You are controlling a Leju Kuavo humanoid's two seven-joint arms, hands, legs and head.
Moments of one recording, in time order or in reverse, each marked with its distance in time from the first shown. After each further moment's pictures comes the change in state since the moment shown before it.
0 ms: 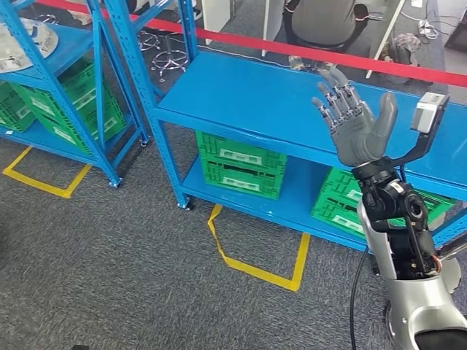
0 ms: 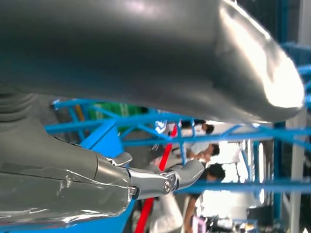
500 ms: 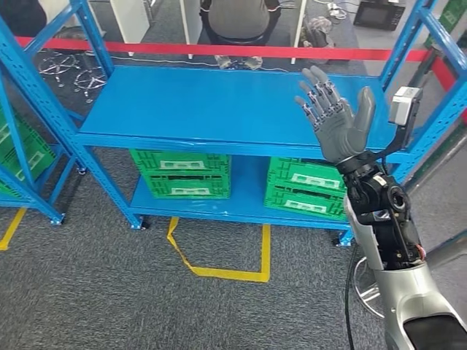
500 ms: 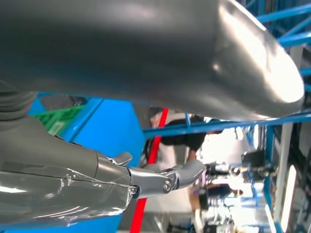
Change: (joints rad) left arm -0.004 0.000 0.000 0.000 0.006 0.002 0.011; right arm 0.006 0.000 0.001 -0.001 0.003 -0.004 0.005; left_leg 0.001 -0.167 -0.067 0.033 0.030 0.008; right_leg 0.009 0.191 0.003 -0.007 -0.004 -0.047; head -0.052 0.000
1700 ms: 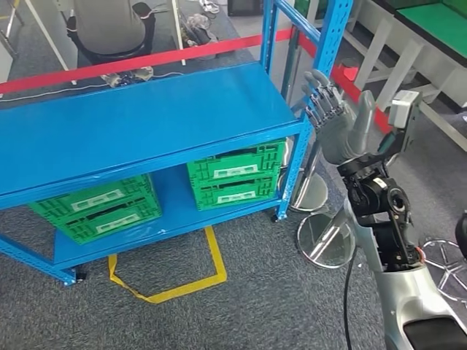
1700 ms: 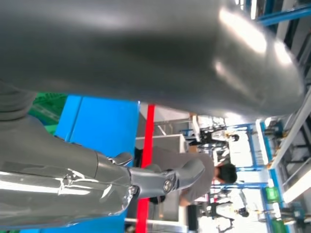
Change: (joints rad) left arm -0.016 -0.004 0.000 0.000 -0.008 -0.003 0.003; right arm 0.006 0.000 -0.013 0.009 0.026 -0.005 -0.009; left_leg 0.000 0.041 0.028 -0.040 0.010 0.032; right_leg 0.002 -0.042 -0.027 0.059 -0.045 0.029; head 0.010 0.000
